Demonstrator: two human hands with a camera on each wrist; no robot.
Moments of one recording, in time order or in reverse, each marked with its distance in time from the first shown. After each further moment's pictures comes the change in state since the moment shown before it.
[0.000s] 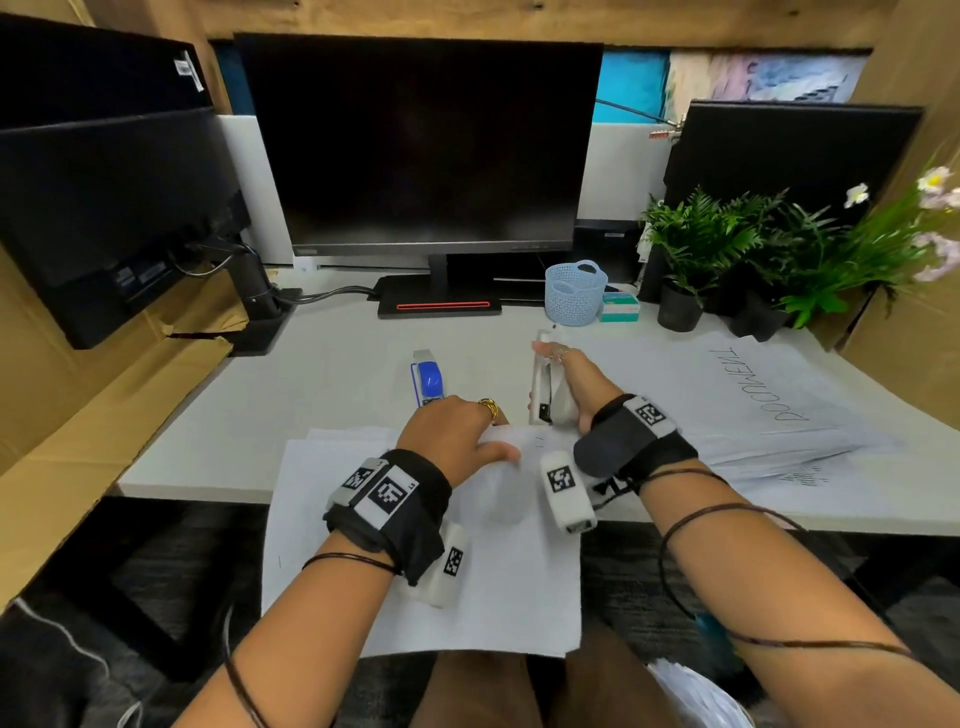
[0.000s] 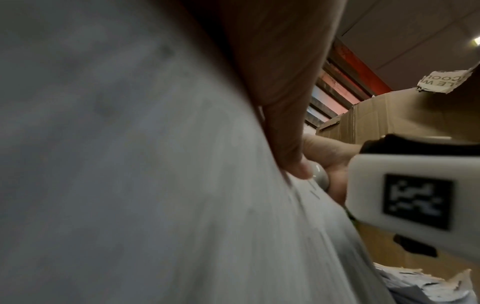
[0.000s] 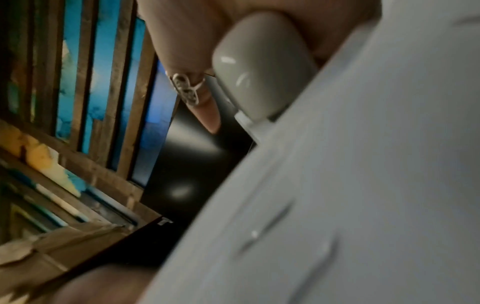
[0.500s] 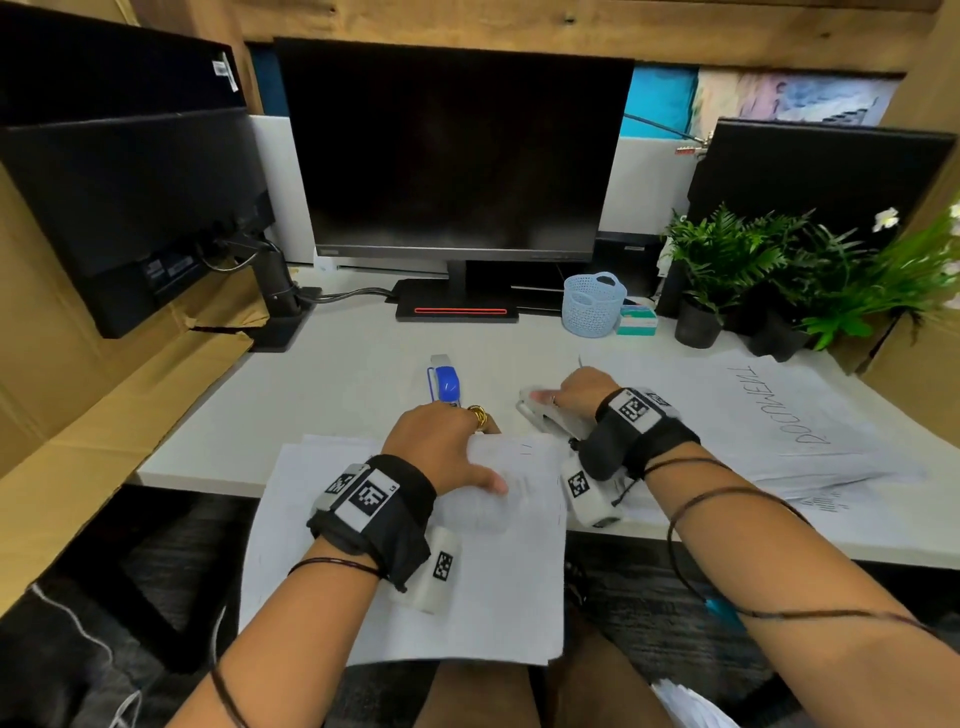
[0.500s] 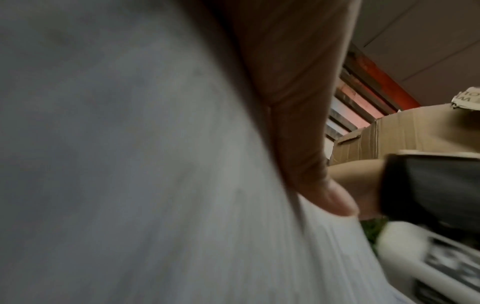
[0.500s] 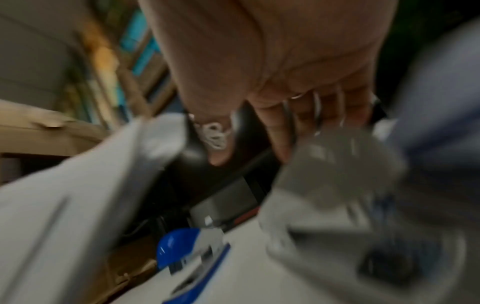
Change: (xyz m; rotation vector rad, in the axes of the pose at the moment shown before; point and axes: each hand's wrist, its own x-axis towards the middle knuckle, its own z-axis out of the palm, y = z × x) left_hand -0.014 -0.026 -0.001 -0.109 -0.022 -0.091; right_hand -0.012 -0.023 0.004 -1.133 0.051 -0.150
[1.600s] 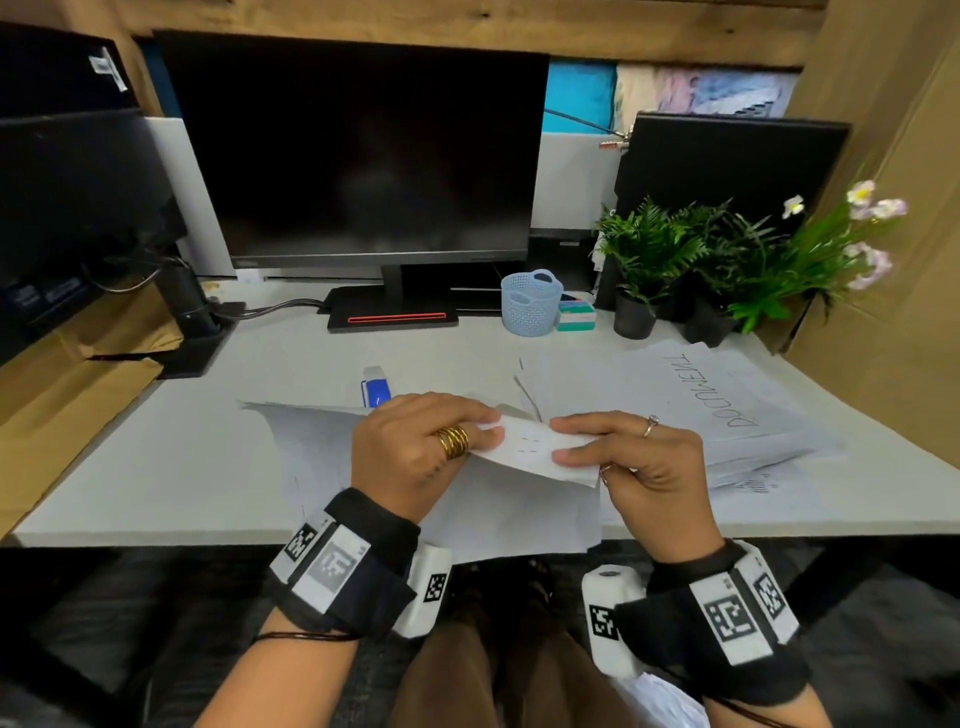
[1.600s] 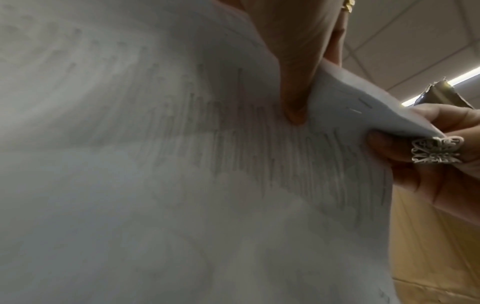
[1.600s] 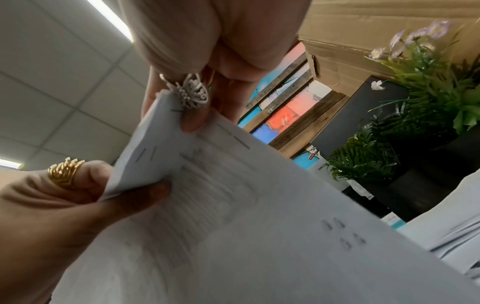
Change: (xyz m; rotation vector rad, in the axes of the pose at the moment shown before) left_hand 0.009 0.043 0.008 -0.326 0.988 0.675; right_hand -0.139 0.071 0.001 0.578 0.740 -0.926
